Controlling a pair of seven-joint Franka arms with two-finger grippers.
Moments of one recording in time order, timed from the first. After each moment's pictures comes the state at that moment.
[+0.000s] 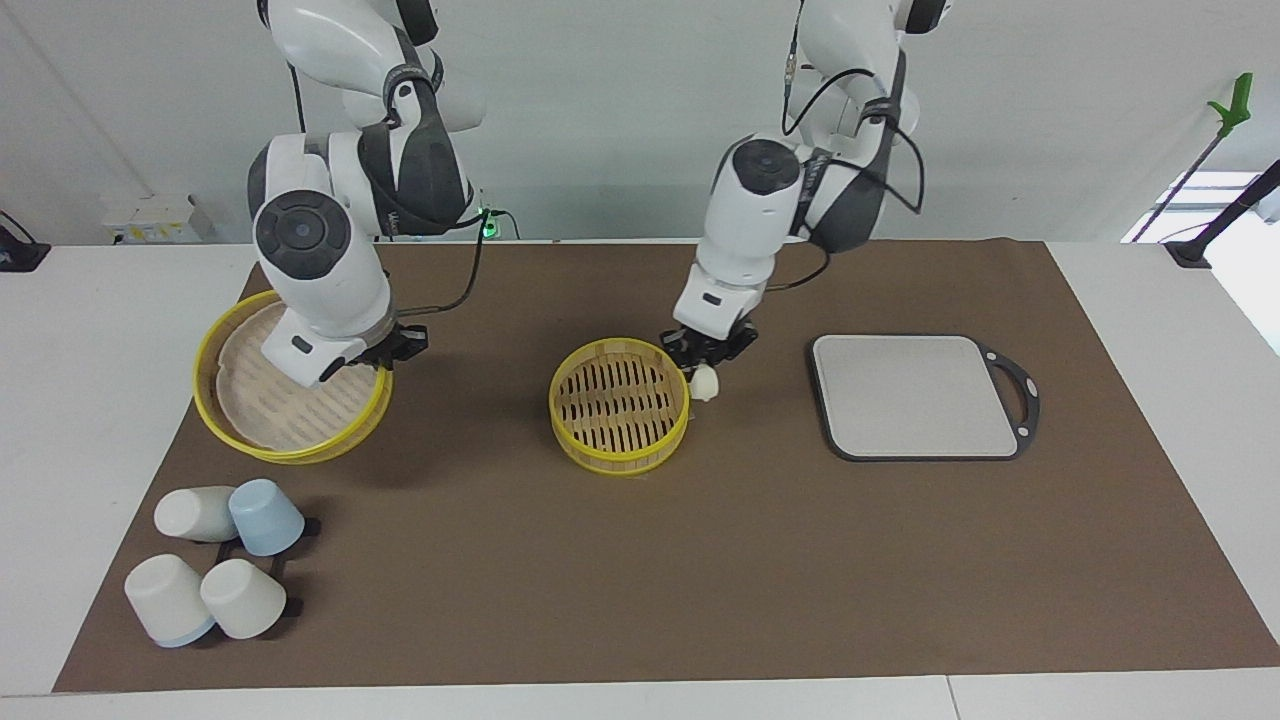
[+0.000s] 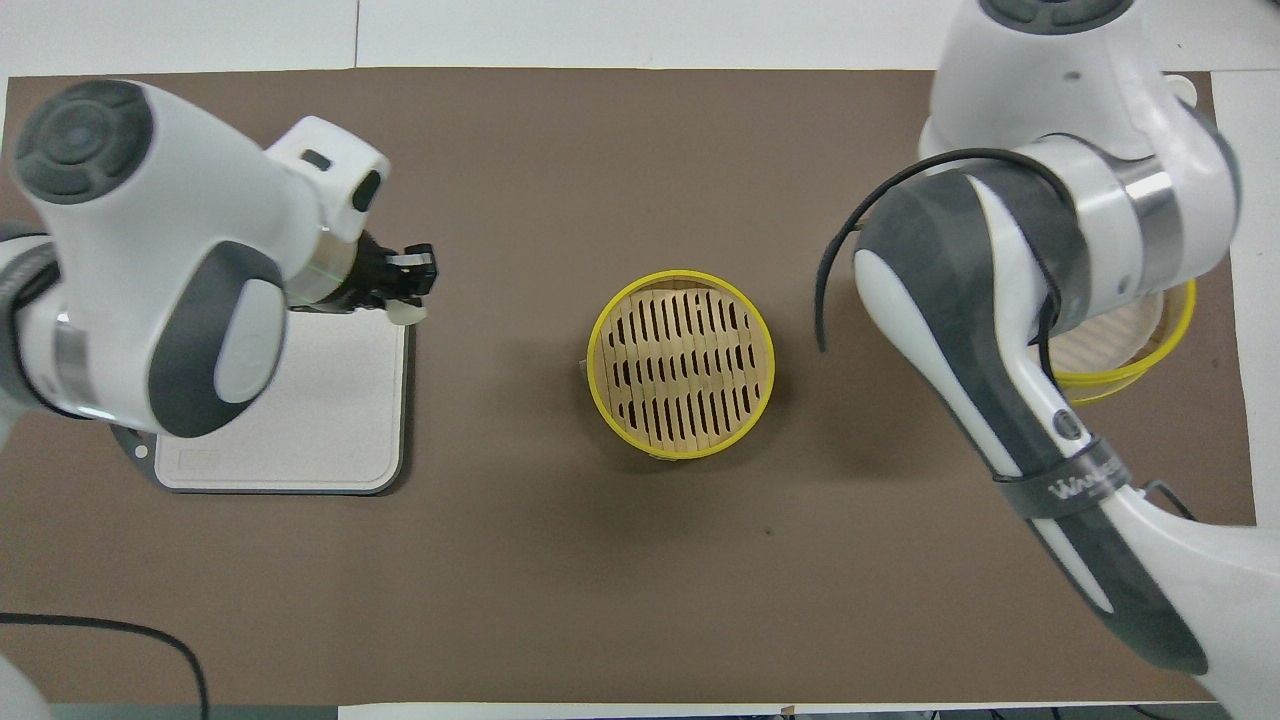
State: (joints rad) left arm -0.67 0.29 0.01 -1.73 -0.09 2.13 -0.78; right arm 0.04 0.38 0.12 -1.36 -0.17 1.40 -0.02
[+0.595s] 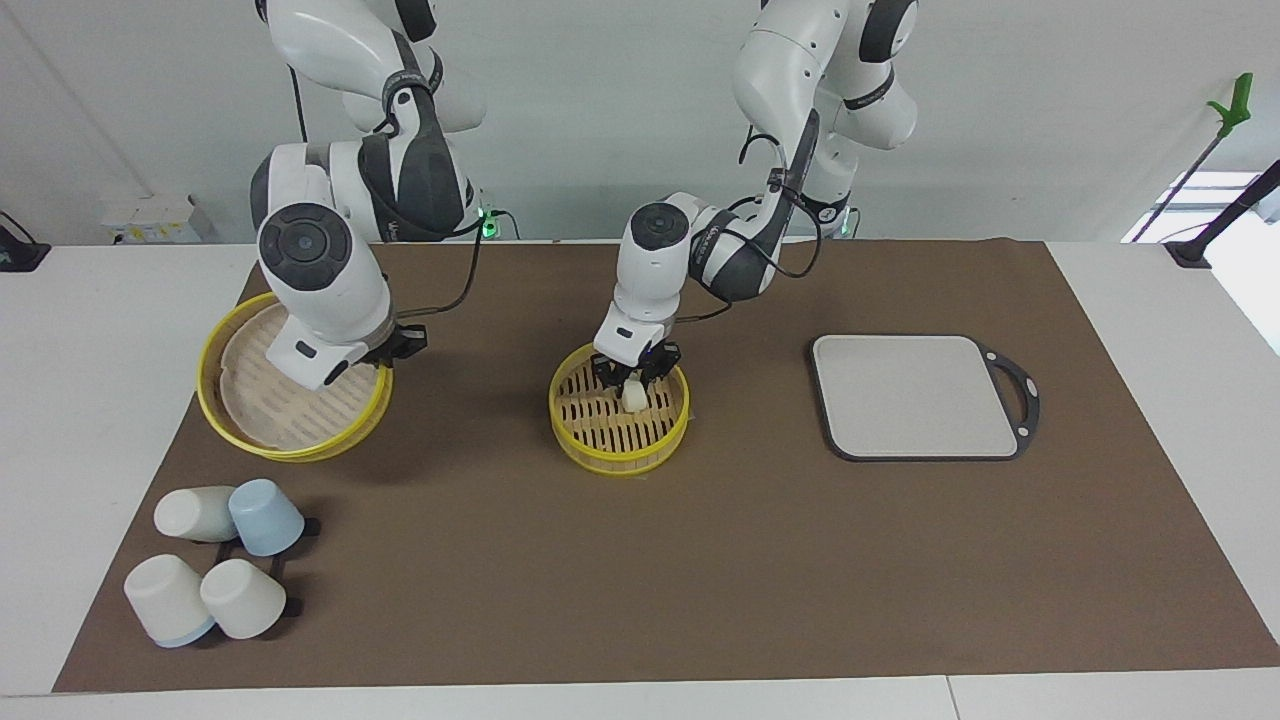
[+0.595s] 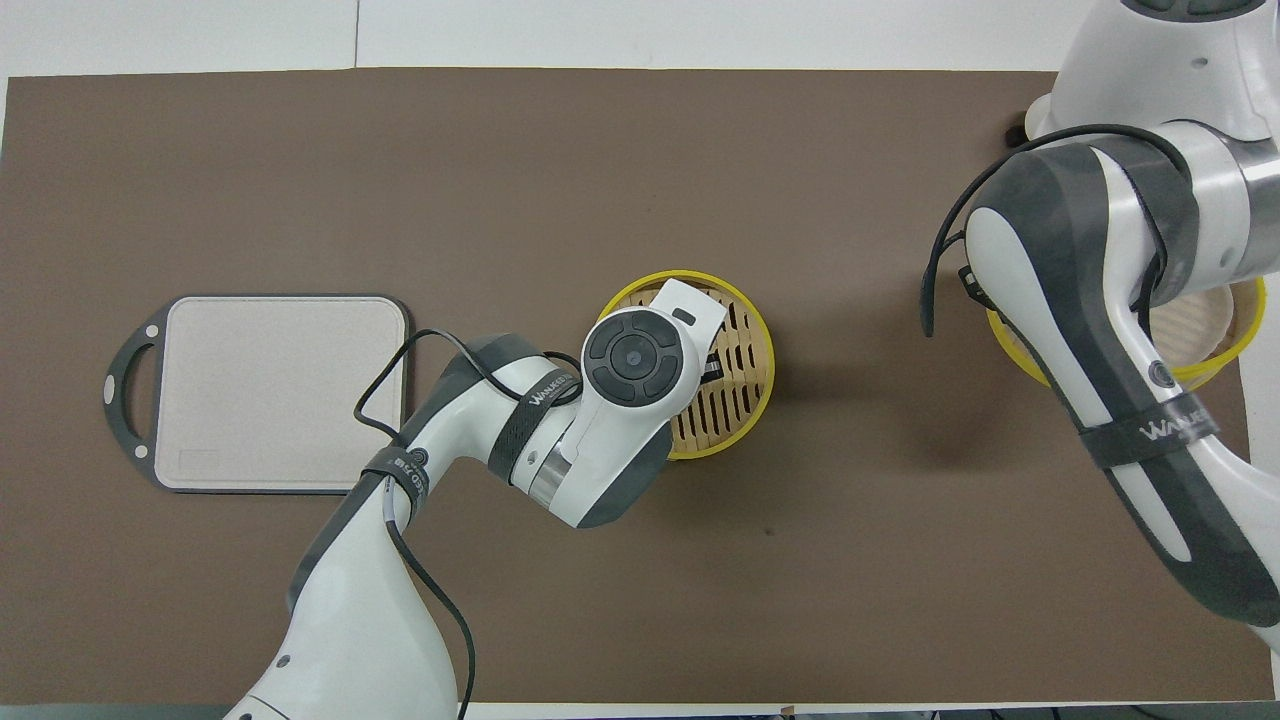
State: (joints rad) left arm -0.78 0.41 0.02 -1.79 -0.09 2.30 -0.88; right arm 0.05 0.37 0.12 -1.40 -0.17 1.41 -0.02
